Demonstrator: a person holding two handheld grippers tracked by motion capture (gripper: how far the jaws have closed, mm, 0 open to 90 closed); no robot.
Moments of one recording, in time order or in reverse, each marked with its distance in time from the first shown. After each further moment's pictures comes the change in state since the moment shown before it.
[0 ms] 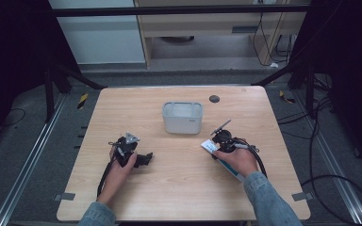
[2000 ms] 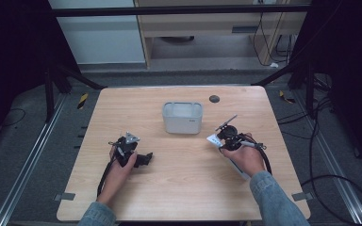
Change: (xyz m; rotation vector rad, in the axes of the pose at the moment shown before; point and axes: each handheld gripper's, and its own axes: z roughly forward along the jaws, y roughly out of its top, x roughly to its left) left arm 0.000 0.000 0.000 0.000 -0.002 0.002; right arm -0.007 0.000 -0.033 -0.025 -0.037 -0.008
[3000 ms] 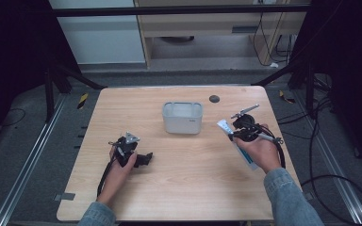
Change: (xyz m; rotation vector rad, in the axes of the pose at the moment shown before) left arm 0.000 0.000 0.000 0.000 0.000 0.000; right arm -0.031 -0.003 -0.049 -0.185 -0.001 0.056
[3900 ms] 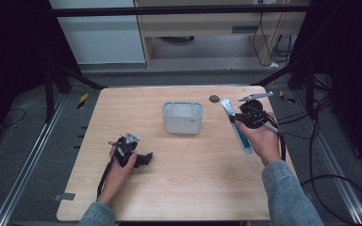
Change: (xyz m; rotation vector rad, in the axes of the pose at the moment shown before) left arm 0.000 0.000 0.000 0.000 0.000 0.001; right arm -0.011 0.027 -0.032 -0.244 -0.021 0.088
